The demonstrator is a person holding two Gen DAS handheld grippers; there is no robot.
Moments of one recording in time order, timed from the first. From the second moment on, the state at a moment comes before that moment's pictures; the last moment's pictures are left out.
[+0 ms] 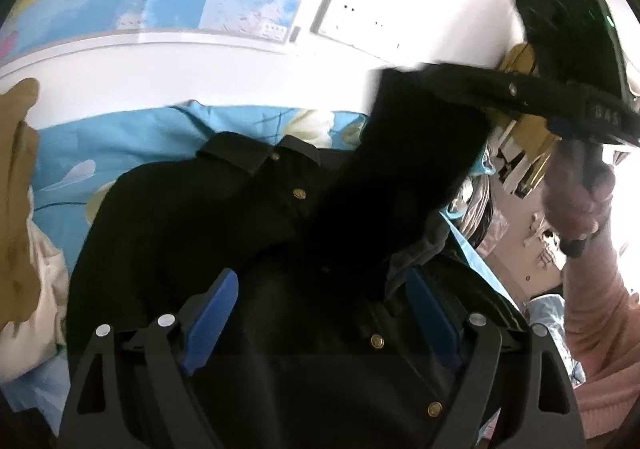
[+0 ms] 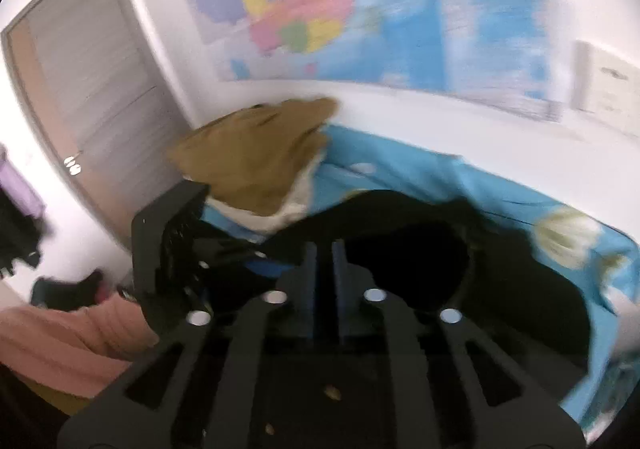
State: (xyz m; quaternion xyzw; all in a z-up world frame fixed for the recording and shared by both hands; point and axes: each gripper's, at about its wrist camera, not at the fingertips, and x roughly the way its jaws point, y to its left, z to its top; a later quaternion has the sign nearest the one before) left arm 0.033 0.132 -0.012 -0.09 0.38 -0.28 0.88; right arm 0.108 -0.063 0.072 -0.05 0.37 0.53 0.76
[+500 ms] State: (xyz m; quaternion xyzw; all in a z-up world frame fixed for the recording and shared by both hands) left arm 0.035 0.173 -0.044 -0.15 0.42 -0.24 0.86; right arm 0.173 -0.156 0.029 -0.04 0.40 0.34 0.85
